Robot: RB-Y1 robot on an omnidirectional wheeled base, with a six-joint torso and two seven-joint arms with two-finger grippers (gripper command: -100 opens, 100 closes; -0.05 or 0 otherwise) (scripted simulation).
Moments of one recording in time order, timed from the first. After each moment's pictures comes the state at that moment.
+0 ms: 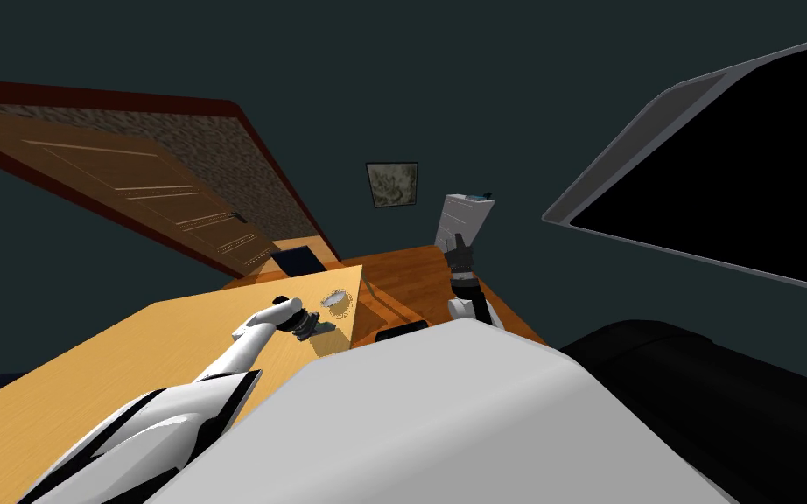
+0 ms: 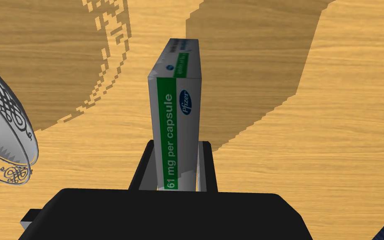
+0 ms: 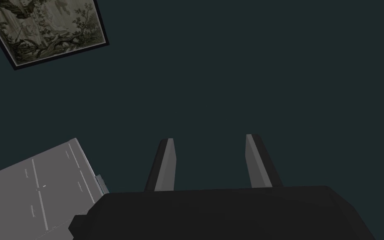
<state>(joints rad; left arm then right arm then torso) -0.32 0.73 -0.11 -0.80 0.78 1.24 -0.32 0.50 0.00 0.04 -2.27 0.03 -0.42 -0.12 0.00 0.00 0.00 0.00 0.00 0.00</state>
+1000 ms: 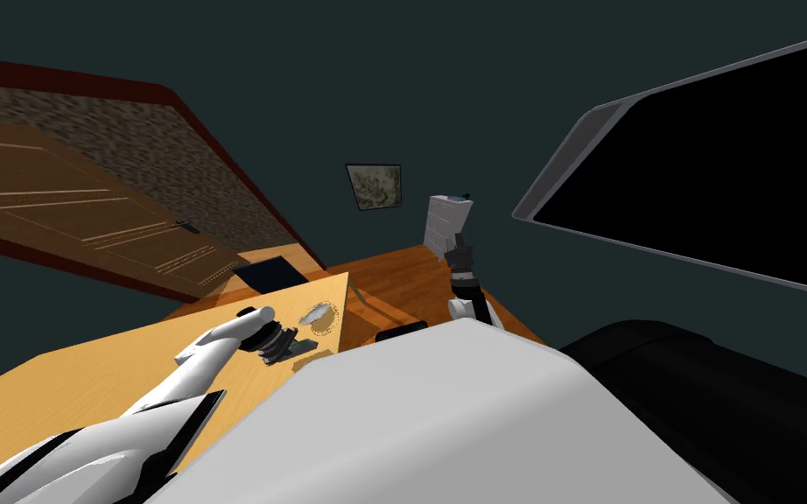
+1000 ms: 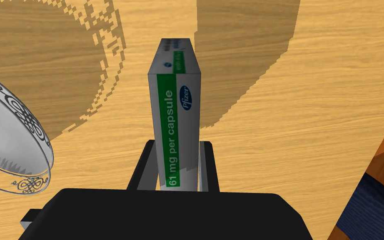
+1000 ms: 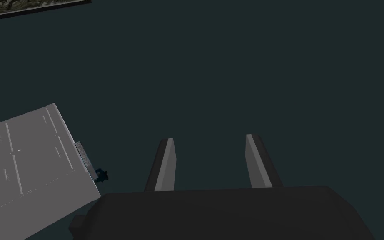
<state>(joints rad) -0.24 0.87 -0.06 -0.78 0.85 1.39 -0.40 0.50 0.00 0.04 -2.27 0.03 -0.42 -0.12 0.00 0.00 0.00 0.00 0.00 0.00</state>
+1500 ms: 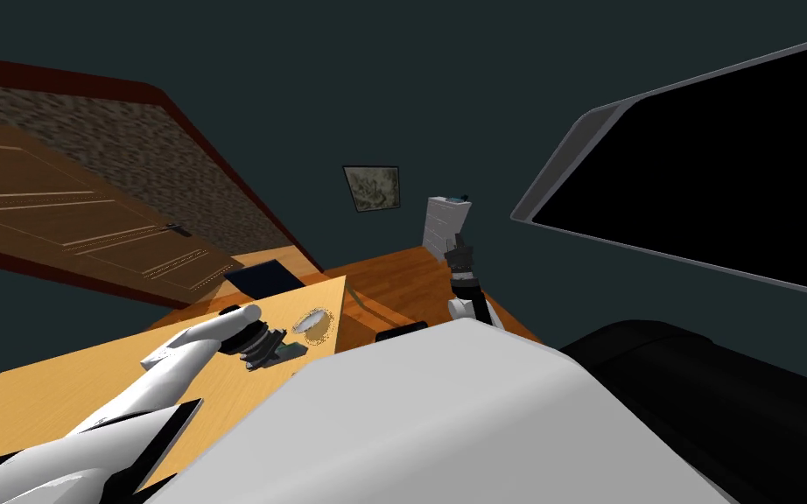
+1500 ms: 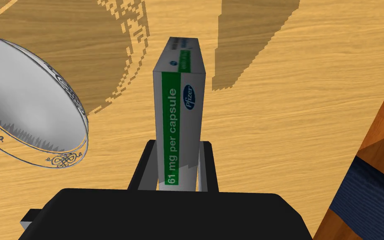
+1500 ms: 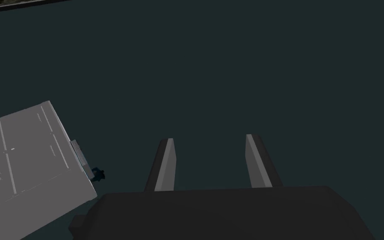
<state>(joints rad) -0.23 0.94 -0.05 -0.83 0.88 1.48 -0.39 0.50 0.00 0.03 -2.27 0.03 -0.42 -0.12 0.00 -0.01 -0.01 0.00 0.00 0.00</state>
